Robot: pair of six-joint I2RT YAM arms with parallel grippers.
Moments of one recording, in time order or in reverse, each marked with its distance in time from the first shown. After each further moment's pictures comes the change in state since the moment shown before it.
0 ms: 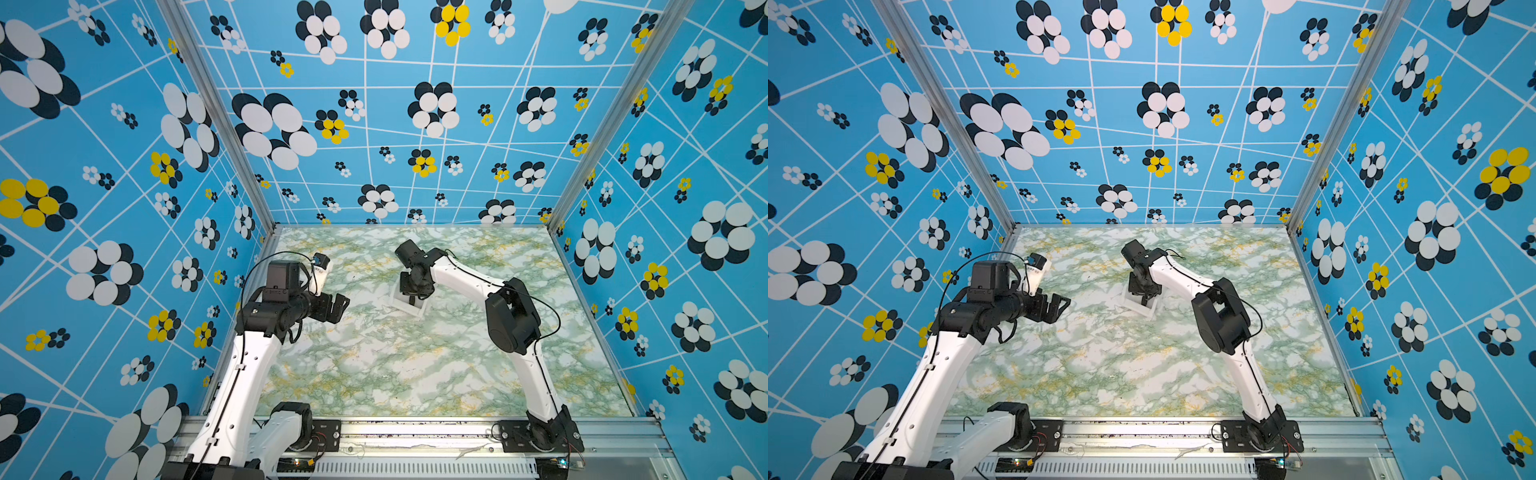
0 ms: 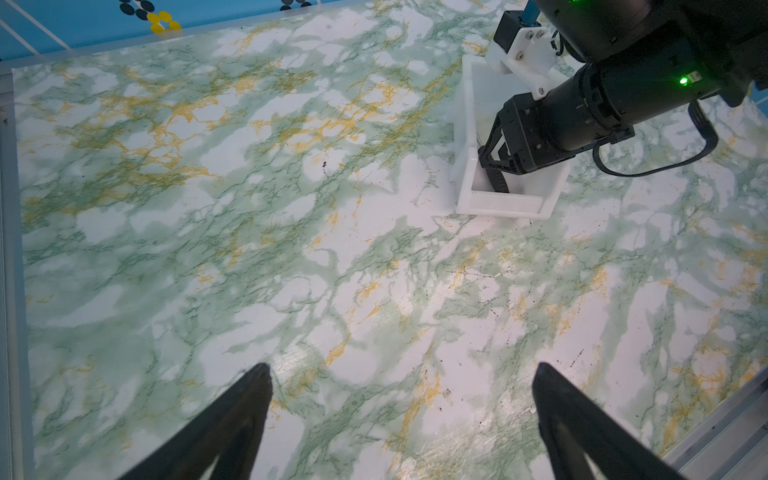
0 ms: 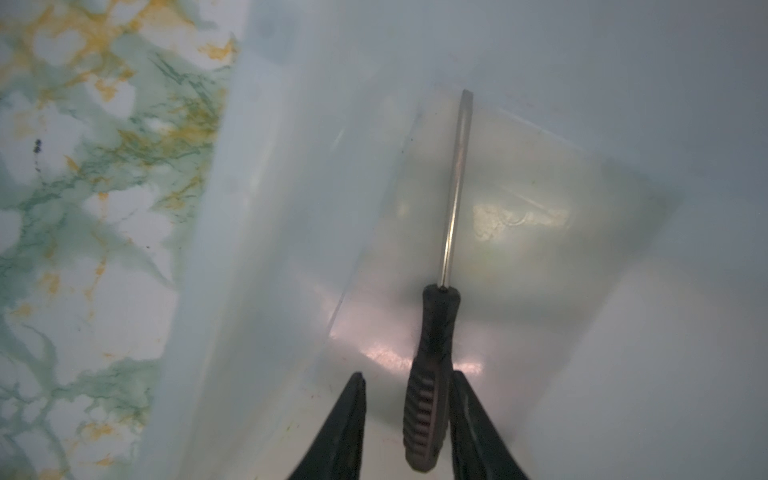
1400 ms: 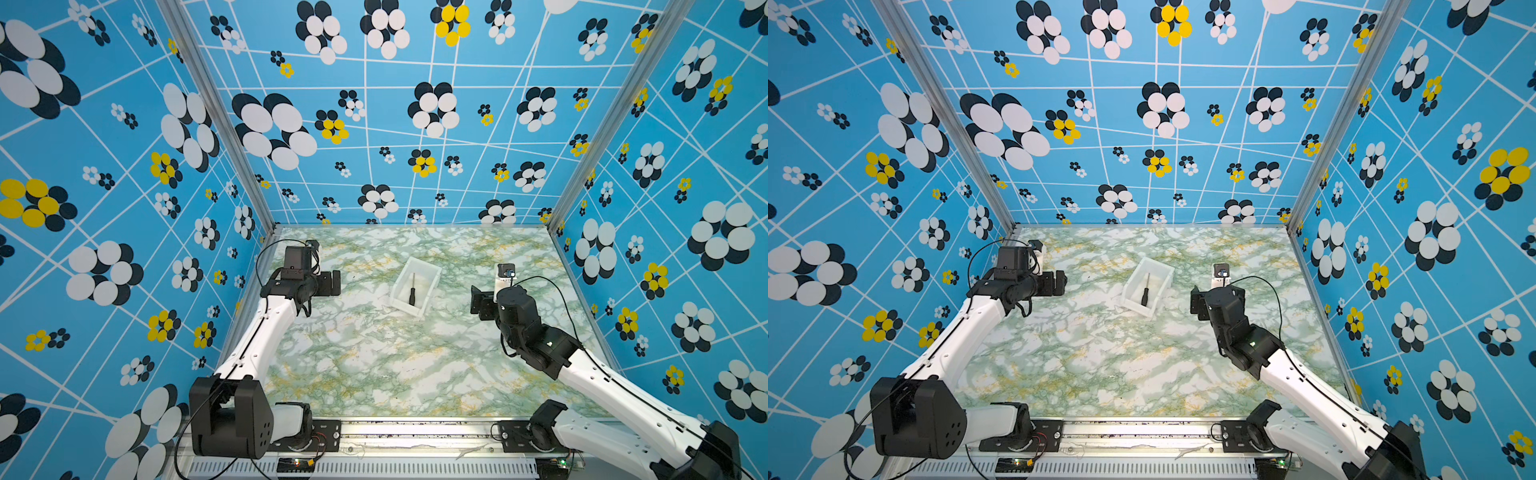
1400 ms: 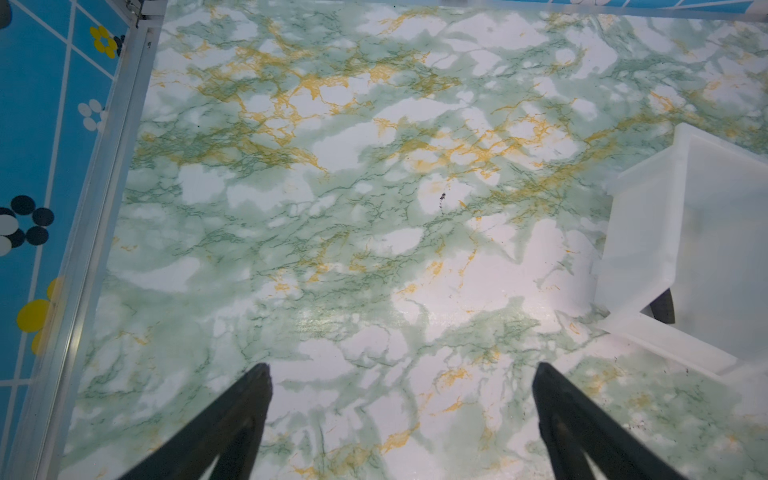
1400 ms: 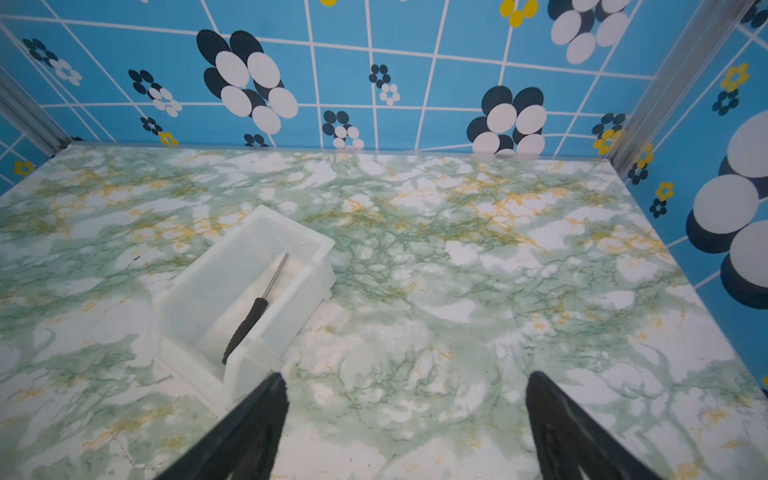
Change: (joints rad) left arm 0.018 0.307 -0.018 0.335 -0.294 -0.238; right arm -0.035 -1.325 -1.198 0.634 0.497 -0.421
